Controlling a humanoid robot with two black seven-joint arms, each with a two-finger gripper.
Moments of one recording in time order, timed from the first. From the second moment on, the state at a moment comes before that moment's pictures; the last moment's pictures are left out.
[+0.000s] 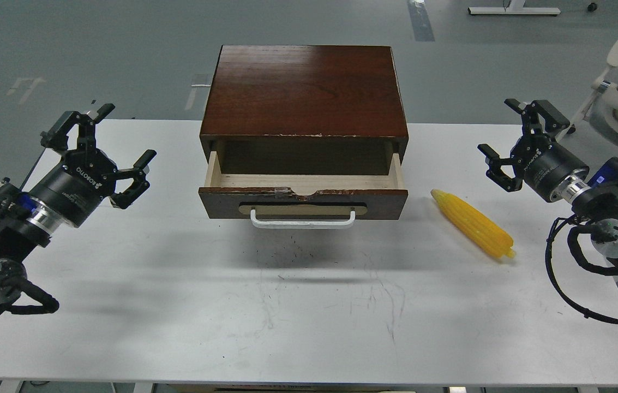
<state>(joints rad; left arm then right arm) -0.41 0.73 -0.72 -1.18 0.12 -0.46 -0.49 0.84 -0.57 0.10 0.70 0.14 0.49 0.49</state>
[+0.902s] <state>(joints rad) -0.41 0.77 -0.72 -1.16 0.12 -0.49 -0.49 0.84 -0.60 0.09 0.70 0.12 0.49 0.49</state>
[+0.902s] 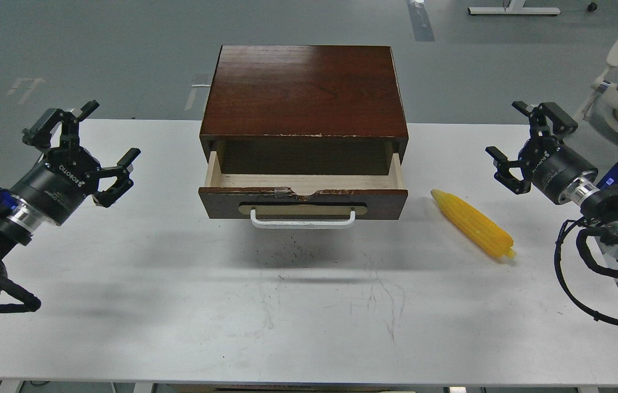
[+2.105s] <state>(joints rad) -0.41 0.78 -0.75 -1.17 0.13 -0.49 -0.49 1.20 -0.64 -0.34 0.80 -1.42 0.28 0.49</state>
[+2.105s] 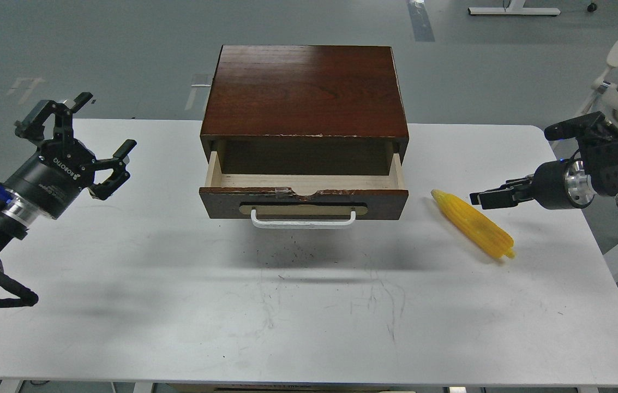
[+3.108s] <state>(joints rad) -0.41 0.78 -0.75 -1.17 0.13 -0.49 -0.49 1.15 -0.53 -0.48 0.71 -1.42 0.25 0.49</state>
